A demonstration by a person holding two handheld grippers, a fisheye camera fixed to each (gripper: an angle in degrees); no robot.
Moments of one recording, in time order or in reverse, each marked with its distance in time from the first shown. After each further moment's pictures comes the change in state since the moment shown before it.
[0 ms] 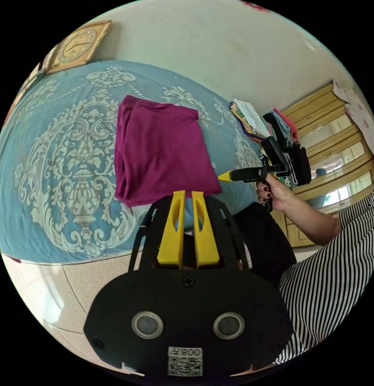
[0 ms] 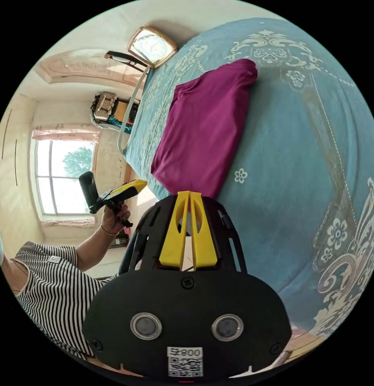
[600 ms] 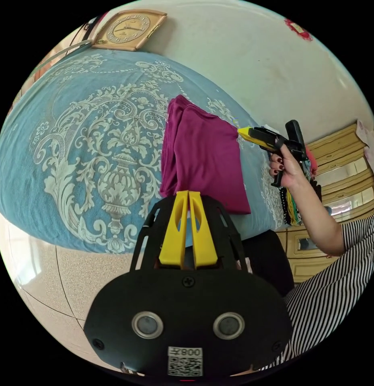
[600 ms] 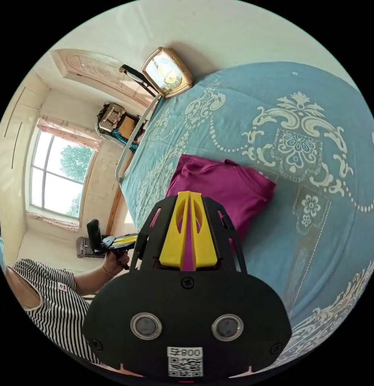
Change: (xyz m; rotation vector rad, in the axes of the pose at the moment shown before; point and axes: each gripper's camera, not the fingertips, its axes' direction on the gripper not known) left arm -0.195 0.098 0.008 0.084 -0.049 -0.368; right arm -0.105 -0.226 -0.033 0.129 0.124 -0.189
